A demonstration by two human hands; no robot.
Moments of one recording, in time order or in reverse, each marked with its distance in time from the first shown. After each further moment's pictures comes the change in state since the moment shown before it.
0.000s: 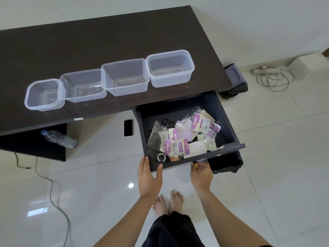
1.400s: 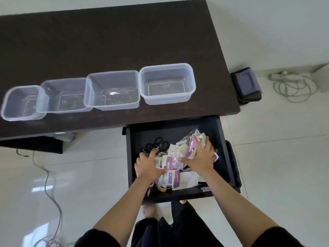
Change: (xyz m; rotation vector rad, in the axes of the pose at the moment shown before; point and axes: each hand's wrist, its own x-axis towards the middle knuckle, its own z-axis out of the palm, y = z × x) left_hand 0.131 0.079 0.043 0.578 -0.290 -0.121; right_hand 0.163 -0.099 0.011 -0.813 -0.465 -0.319
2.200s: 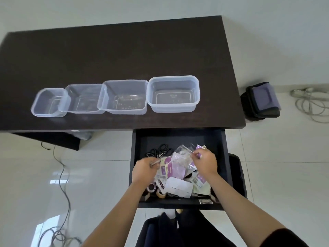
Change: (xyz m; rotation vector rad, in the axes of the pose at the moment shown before) left_hand -0.025 0.007 -0.025 -0.392 0.211 -0.027; right_hand 0.023 0.001 -0.021 0.304 0.107 -0.199
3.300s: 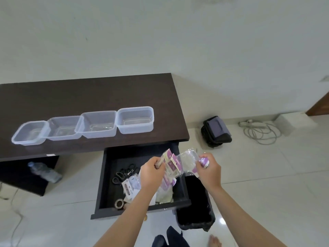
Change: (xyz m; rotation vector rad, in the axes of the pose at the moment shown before) left_hand -0.112 0.146 0.049 -0.407 0.192 0.276; right_hand -0.113 0.022 -0.173 0.295 0.416 -0.126
